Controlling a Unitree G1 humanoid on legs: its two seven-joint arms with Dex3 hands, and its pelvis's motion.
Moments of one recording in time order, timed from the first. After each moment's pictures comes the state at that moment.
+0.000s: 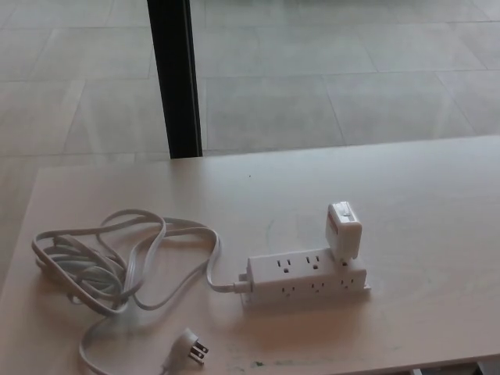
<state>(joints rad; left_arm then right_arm) 0.06 0.65 0.37 1.16 -0.05 -0.11 -0.04 0.16 -0.70 -0.54 0.92 0.12 -0.07 0.22</state>
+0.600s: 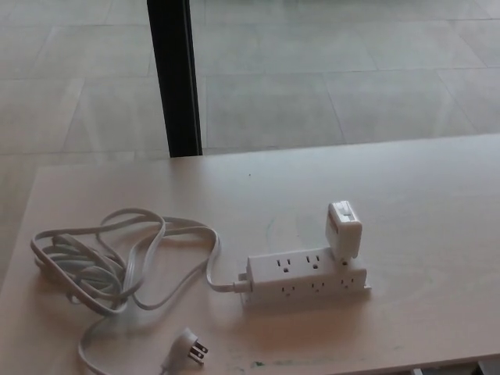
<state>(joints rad) 0.06 0.64 0.37 1.19 -0.06 -0.12 -0.04 -0.24 -0.77 -0.48 0.41 0.17 0.00 0.25</state>
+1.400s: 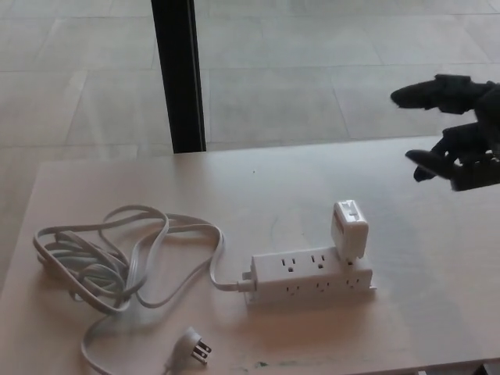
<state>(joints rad) 0.05 0.64 0.37 1.20 -0.07 -0.12 -0.04 -0.70 -0.67 0.21 0.22 0.03 0.27 0.38</state>
